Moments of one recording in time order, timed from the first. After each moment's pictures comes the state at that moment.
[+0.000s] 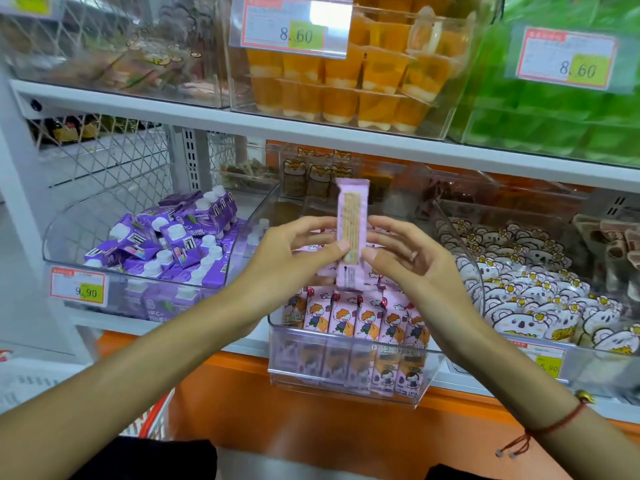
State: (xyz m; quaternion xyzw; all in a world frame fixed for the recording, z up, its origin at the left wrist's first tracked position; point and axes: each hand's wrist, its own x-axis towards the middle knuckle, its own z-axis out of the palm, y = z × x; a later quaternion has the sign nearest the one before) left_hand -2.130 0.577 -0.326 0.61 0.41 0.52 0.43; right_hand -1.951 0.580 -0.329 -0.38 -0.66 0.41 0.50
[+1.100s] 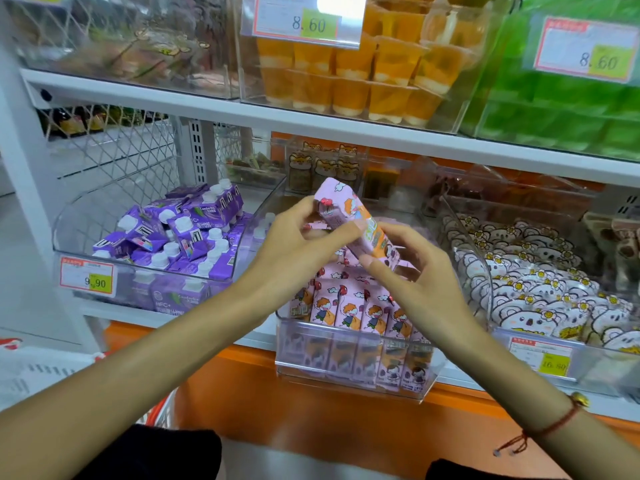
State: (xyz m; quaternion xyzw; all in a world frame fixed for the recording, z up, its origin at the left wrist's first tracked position) left_hand -2.127 0.578 -0.323 0.60 0.41 0.55 0.41; right_hand -1.957 0.586 -0.344 -0.40 -0.74 0.26 0.47
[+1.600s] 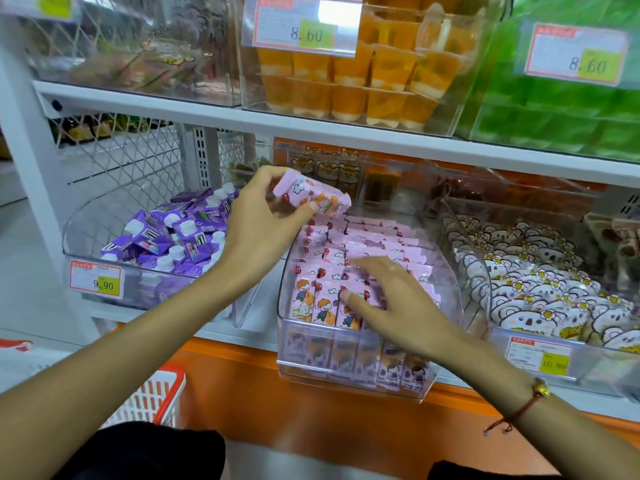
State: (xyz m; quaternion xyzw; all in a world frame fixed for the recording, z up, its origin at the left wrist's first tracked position) left_hand -2.158 0.613 -0.326 0.60 0.46 0.62 0.20; right_hand -1.955 0.600 -0.369 -0.48 -0.84 0.09 0.24
